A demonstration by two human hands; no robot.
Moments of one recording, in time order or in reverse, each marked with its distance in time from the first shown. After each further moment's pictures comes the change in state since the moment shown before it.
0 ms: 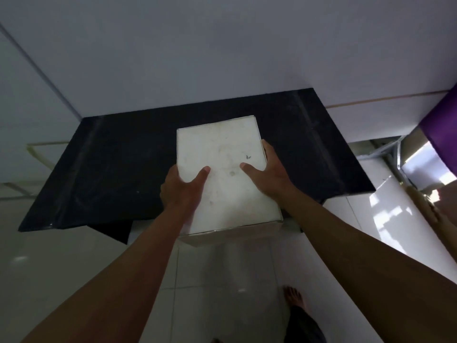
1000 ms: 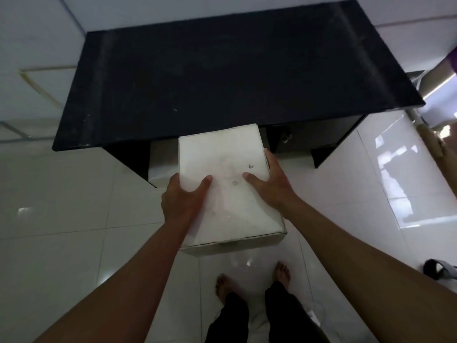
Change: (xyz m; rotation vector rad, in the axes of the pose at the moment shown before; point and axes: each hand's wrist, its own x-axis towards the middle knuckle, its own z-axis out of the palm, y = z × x) left_hand -0.073 -0.250 -0.128 0.145 -0.112 -0.109; right_hand -0.186 0.079 0.204 -0.112 -0.042 0.215
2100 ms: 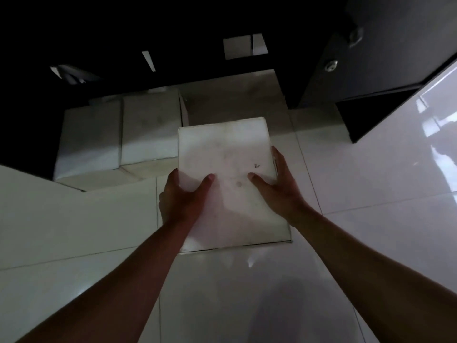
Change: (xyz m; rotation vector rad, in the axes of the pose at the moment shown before) left_hand 0.209 -0.227 0.398 0.019 -0.075 -0.013; right_hand 0.295 0.406 0.125 0.089 0.086 -0.013
